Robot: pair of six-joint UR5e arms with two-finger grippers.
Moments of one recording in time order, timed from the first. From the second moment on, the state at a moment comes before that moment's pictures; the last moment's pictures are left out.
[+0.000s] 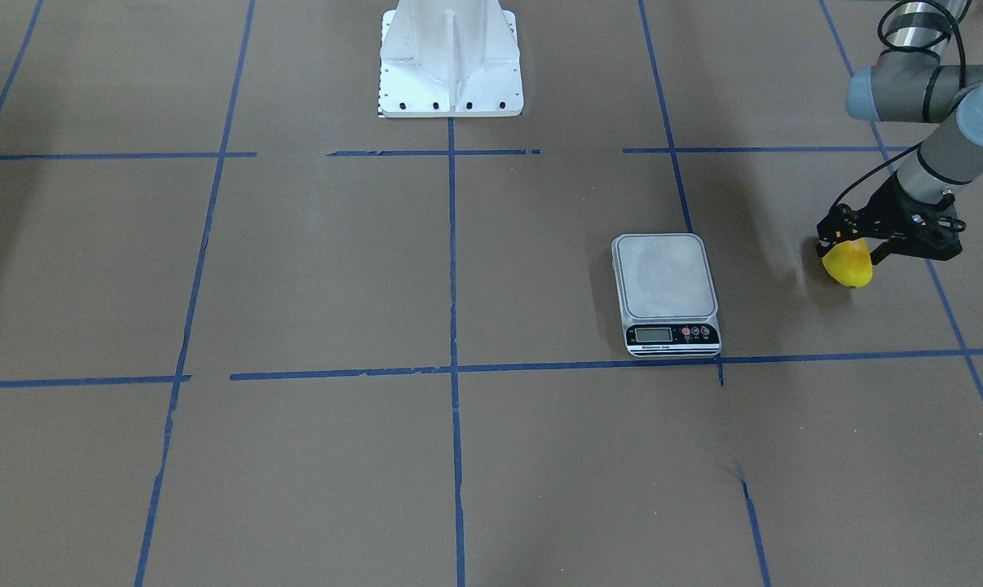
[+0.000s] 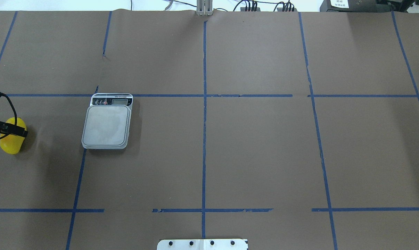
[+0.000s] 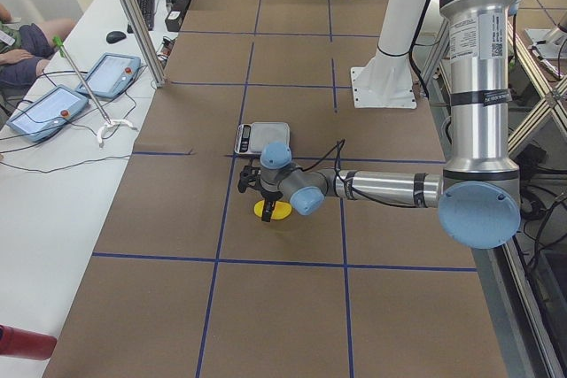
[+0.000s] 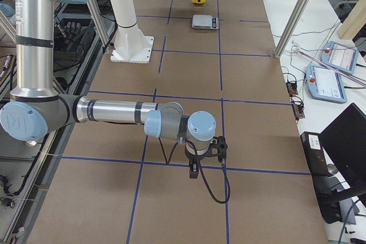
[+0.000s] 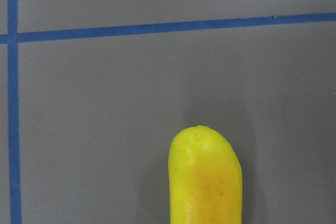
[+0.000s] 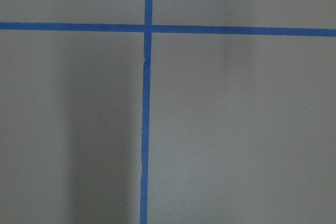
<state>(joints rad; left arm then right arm) -0.97 -1.48 -1.58 -2.30 -2.14 -0.66 1.62 -1.66 1.66 -1.68 2.35 -0.12</state>
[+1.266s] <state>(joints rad) -1.06 -1.72 -1.86 -1.69 -2.29 -0.67 1.62 -1.66 1.66 -1.68 2.35 -0.12</state>
